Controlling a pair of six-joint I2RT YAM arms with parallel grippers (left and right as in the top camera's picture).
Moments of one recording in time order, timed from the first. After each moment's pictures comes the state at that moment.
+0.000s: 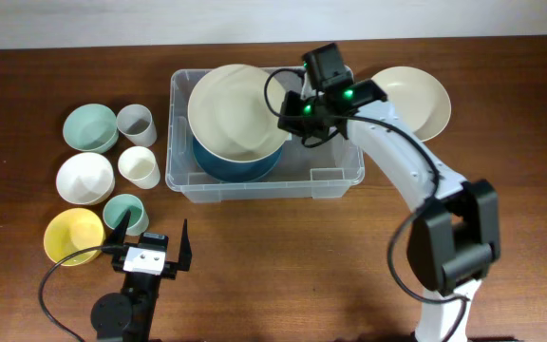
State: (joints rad) left arm 0.05 0.01 0.01 -0.06 0.16 0.23; right arm 0.39 2.04 1.73 -0.71 -0.34 0.64
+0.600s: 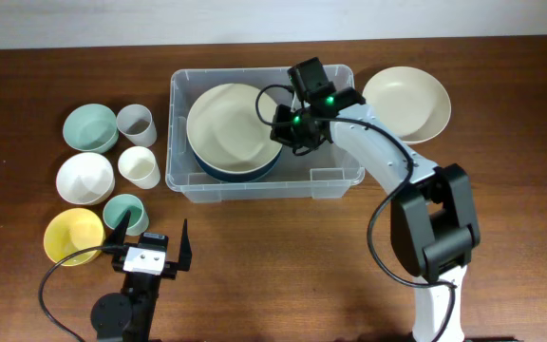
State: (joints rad) left arm 0.05 0.01 0.01 -0.06 0.16 0.23; right arm 0.42 2.15 1.73 -0.69 -0.33 0.66
